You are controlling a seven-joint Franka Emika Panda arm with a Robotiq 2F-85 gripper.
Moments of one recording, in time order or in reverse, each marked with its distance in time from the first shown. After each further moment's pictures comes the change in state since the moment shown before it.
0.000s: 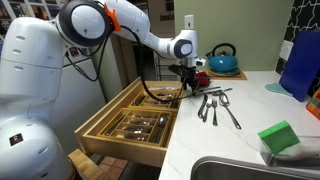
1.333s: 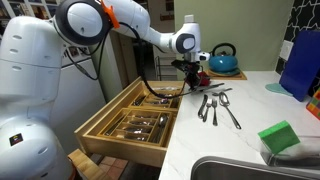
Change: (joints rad) arm -0.002 -0.022 -0.030 0.032 0.009 -0.002 0.021
